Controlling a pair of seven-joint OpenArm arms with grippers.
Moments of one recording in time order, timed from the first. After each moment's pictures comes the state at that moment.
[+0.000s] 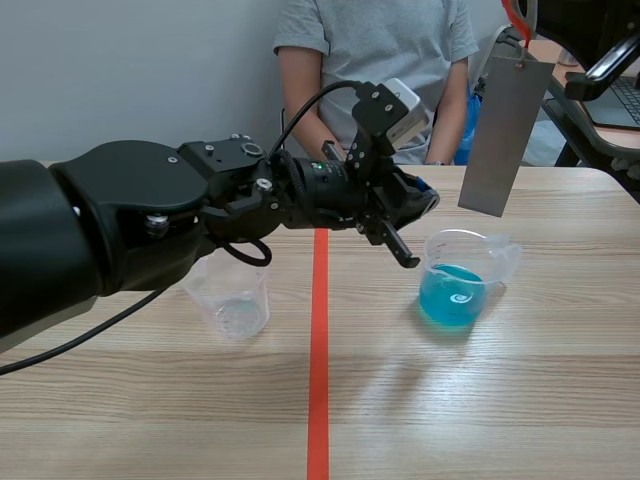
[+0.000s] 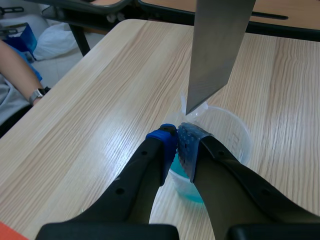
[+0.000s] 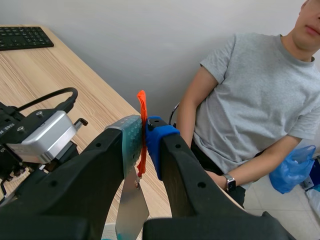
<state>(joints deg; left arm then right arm) -37.5 -8.4 58.5 54.4 -23.1 -24.8 -6.0 1.5 30.0 12.8 109.2 28.5 45.4 -17.1</state>
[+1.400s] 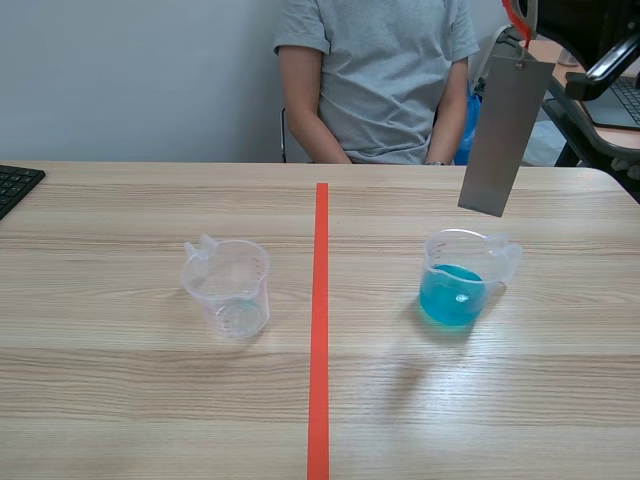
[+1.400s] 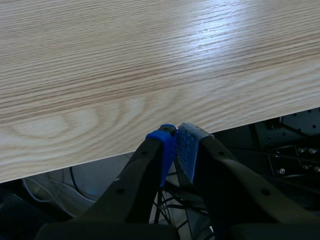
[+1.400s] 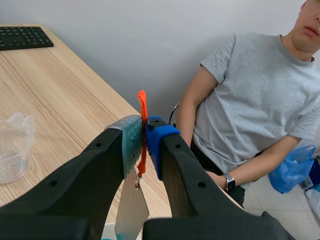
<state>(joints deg) 55.0 -35.4 -3.3 83.0 -24.6 -14.5 -15.9 1.5 30.0 12.8 109.2 28.5 45.4 -17.1</state>
